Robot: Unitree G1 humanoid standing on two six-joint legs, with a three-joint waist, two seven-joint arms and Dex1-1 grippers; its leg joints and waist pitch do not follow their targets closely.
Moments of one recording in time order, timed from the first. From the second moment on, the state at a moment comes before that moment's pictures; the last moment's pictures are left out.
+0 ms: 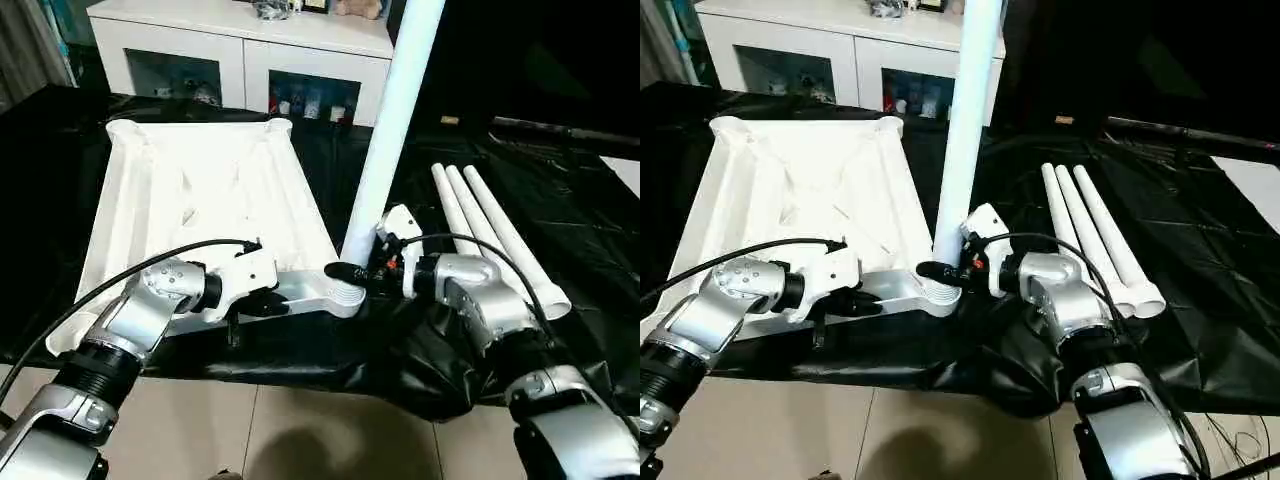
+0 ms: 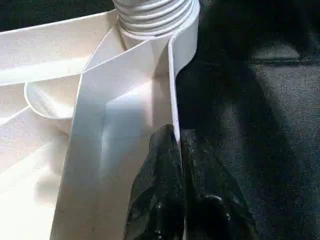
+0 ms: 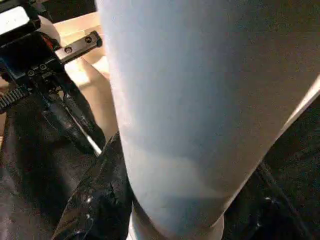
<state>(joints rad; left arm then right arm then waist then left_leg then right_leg) -0.53 0.51 -0.34 0.45 0.08 0.08 -1.14 -0.66 -0.23 0.17 0.76 0.16 0.09 1.03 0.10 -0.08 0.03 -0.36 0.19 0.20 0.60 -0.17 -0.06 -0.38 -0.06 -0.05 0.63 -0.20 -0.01</state>
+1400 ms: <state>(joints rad) -0.61 0.38 -0.33 0.54 0.13 0.32 -0.94 -0.72 -0.07 0.03 0.97 0.19 0.03 0.52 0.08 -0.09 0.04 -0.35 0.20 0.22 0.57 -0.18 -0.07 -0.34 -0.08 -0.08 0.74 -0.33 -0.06</state>
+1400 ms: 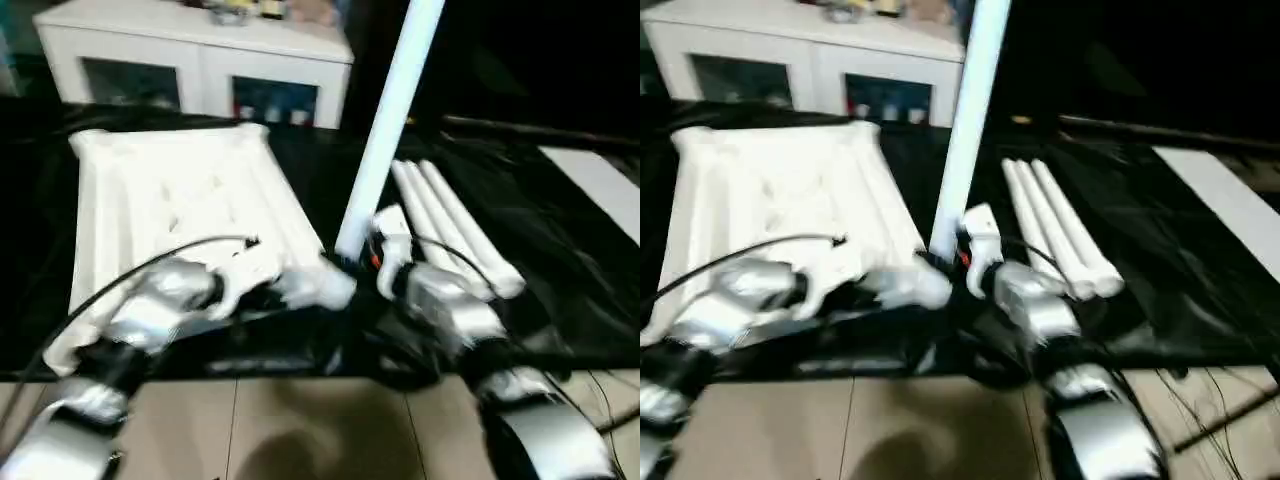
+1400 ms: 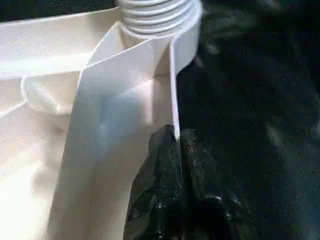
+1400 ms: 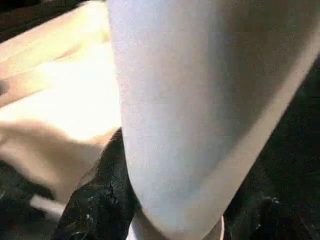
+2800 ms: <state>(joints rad) -0.61 0.35 -0.33 0.39 0.18 0.44 -0.77 -0.88 0.00 -0.04 1.16 0.15 -0.04 0.45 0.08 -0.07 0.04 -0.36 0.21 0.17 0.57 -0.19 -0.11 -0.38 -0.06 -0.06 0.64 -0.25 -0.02</state>
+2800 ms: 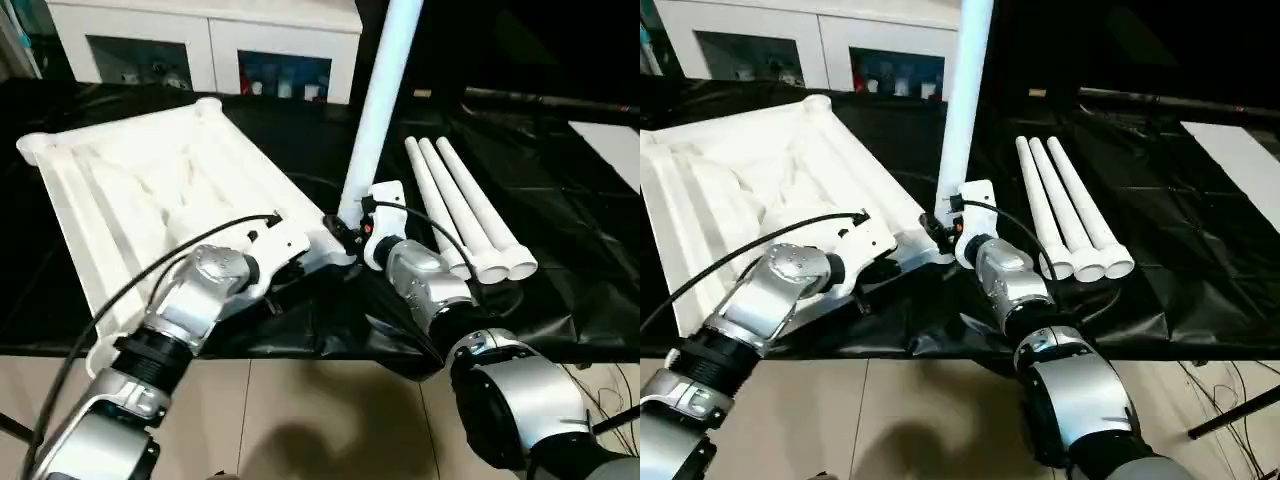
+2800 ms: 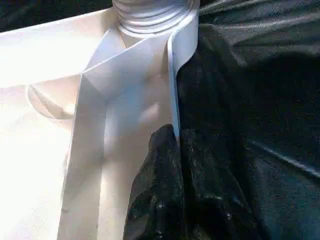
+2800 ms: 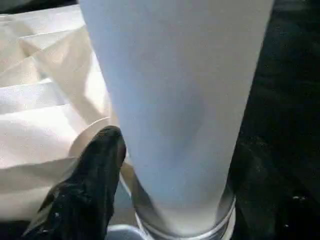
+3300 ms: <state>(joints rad) -0.60 0.42 -0.33 0.41 0.15 0.31 -0.85 -0.79 -0.09 0.01 1.02 0.12 -0.03 0.67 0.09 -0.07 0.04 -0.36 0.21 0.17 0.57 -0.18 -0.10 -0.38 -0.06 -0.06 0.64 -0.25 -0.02</state>
